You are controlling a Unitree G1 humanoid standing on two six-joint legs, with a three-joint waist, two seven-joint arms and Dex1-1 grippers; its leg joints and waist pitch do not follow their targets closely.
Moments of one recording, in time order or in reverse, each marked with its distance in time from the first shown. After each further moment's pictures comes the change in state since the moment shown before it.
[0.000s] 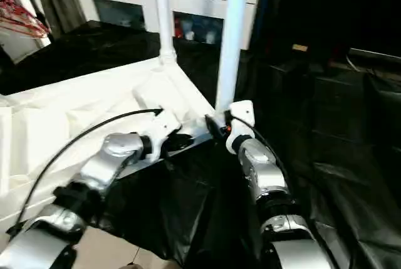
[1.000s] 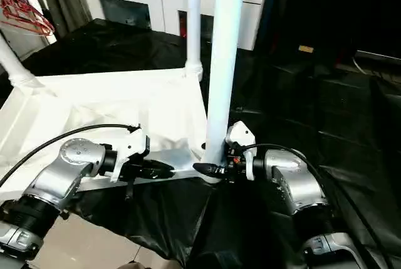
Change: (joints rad) left arm 0.112 0.214 -0.029 -0.171 -0.116 -0.007 -0.426; right arm 0.136 -0.233 0.152 -0.274 0.094 0.116 0.680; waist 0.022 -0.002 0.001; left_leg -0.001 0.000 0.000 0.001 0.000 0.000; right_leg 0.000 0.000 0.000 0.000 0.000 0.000
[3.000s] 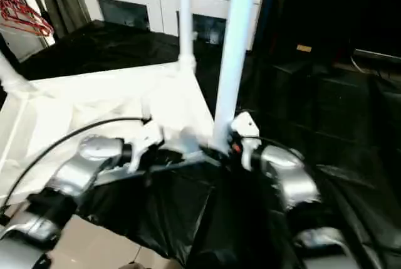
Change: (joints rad) left arm -0.056 -0.091 -0.008 0.086 0.046 -0.037 0.135; right arm -0.017 0.032 -0.052 0.072 -0.038 -0.064 -0.171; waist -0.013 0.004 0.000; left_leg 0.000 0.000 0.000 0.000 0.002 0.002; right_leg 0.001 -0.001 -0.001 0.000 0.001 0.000
